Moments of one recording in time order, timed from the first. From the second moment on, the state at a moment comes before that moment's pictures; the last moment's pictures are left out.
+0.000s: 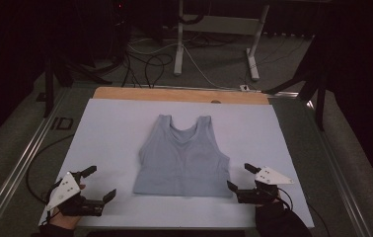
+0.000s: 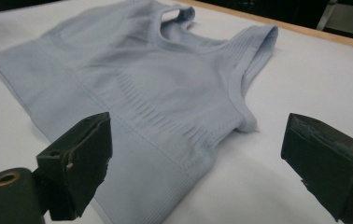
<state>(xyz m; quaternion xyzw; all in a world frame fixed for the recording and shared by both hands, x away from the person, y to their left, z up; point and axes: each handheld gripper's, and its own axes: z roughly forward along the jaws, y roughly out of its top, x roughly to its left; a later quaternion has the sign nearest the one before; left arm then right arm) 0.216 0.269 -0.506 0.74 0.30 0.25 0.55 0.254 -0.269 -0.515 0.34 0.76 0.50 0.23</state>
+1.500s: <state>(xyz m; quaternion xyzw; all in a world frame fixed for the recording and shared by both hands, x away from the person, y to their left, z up) 0.223 0.259 -0.467 0.74 0.28 0.24 0.56 0.261 -0.257 -0.453 0.33 0.77 0.50 0.22</state>
